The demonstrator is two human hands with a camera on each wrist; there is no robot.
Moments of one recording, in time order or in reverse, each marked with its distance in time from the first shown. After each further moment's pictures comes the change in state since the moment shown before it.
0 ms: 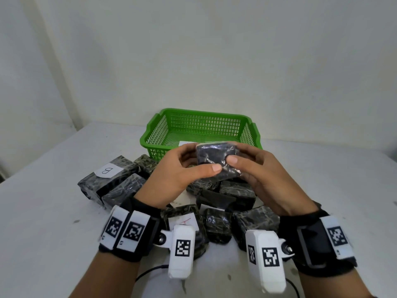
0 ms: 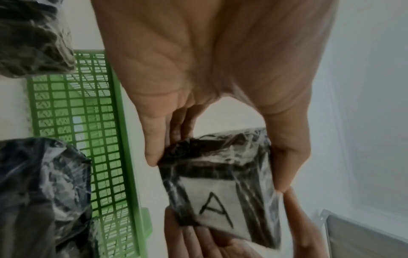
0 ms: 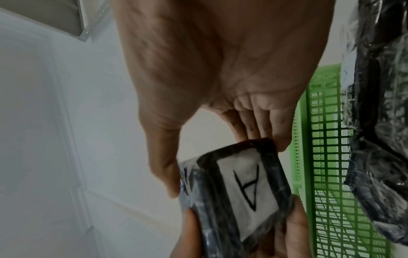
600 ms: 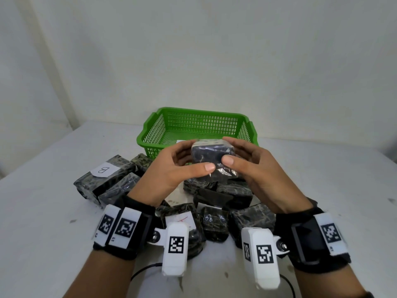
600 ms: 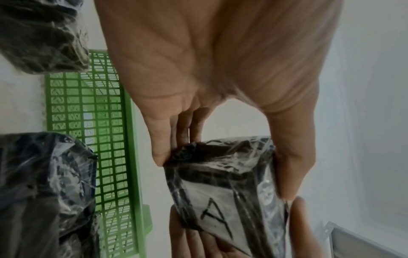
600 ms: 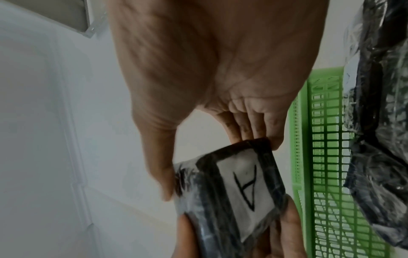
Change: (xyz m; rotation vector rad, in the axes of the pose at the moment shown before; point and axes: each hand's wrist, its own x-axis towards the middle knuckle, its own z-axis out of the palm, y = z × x) left_hand 0.000 0.000 -0.004 -0.112 -0.007 -0.049; right_hand -0.001 -0.001 0.001 -0.081 0.011 -0.039
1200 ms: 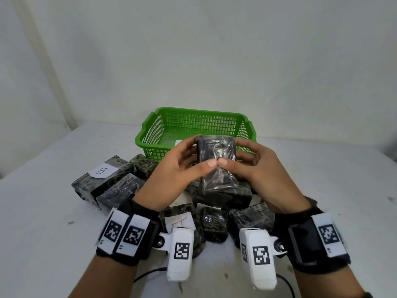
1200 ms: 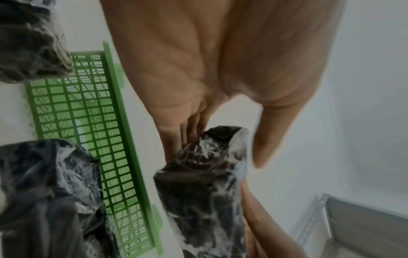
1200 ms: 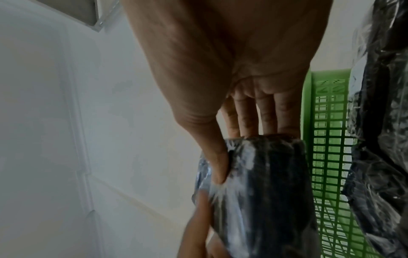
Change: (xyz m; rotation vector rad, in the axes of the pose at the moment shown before) left_hand -0.003 0.003 0.012 0.115 -0.026 0.071; right_hand -0.002 -0.005 0.001 -0.054 0.071 0.042
